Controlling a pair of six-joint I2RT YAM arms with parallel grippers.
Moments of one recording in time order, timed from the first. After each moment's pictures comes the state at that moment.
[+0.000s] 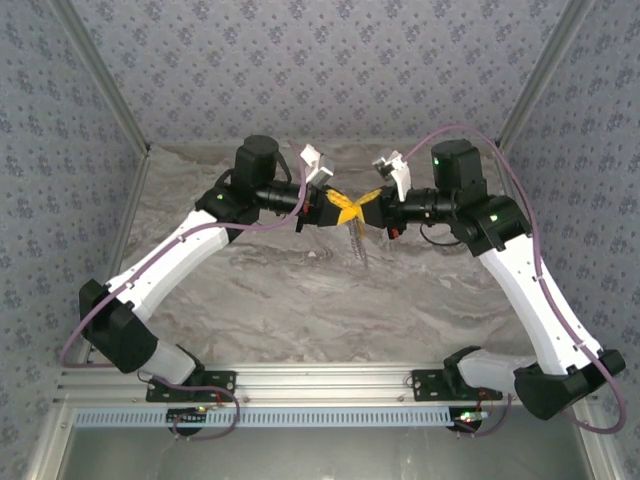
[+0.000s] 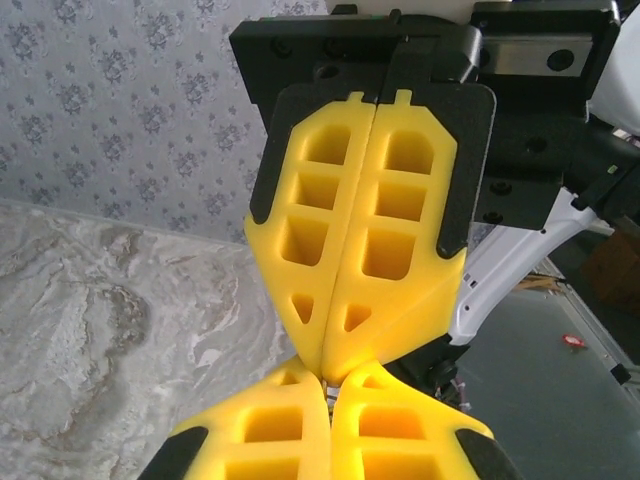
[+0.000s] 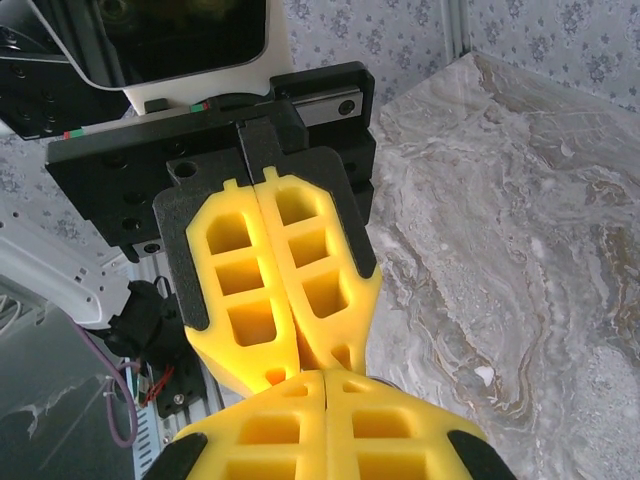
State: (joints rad) left arm -0.66 1.48 1.43 -0.23 1.05 -0.04; right arm 0.45 1.20 1.49 -0.81 -0.73 -0.05
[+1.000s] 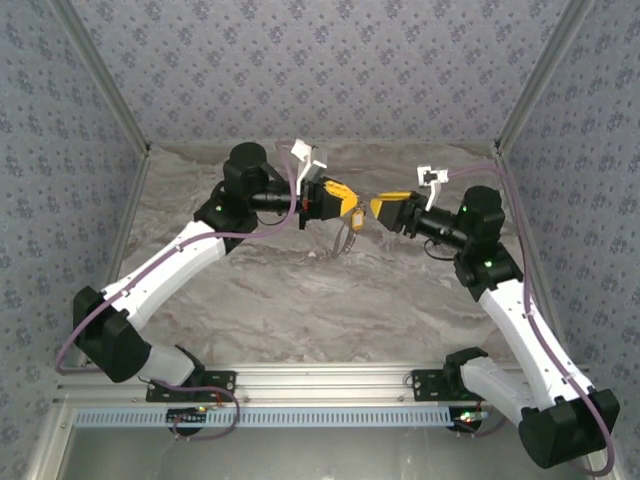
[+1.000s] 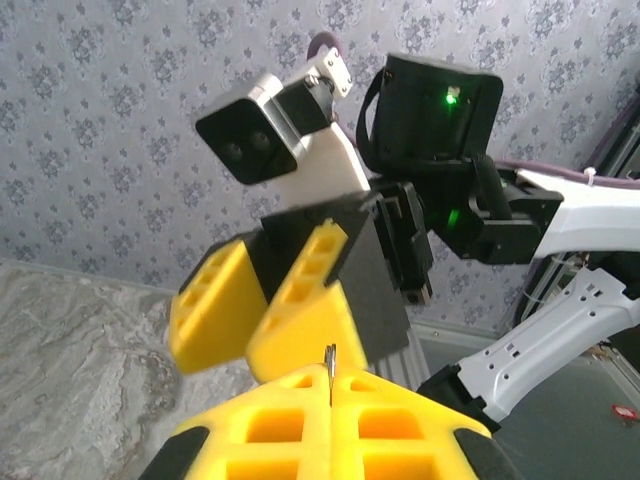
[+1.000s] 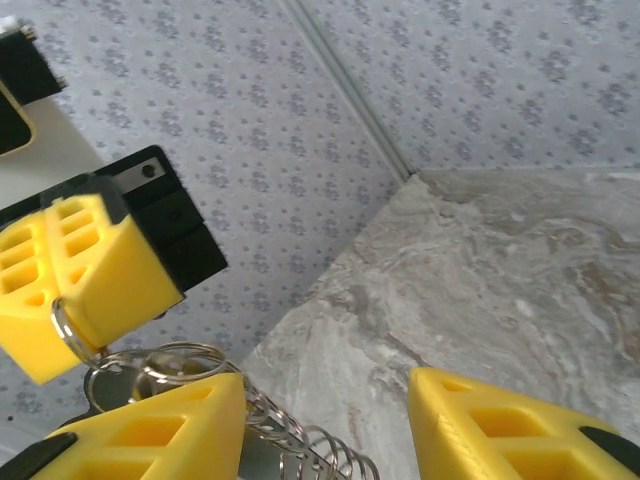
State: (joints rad) left arm -0.68 1.42 1.32 0.10 0.95 -0.23; right arm 0.29 0.94 0.88 0.02 -0.74 0.54
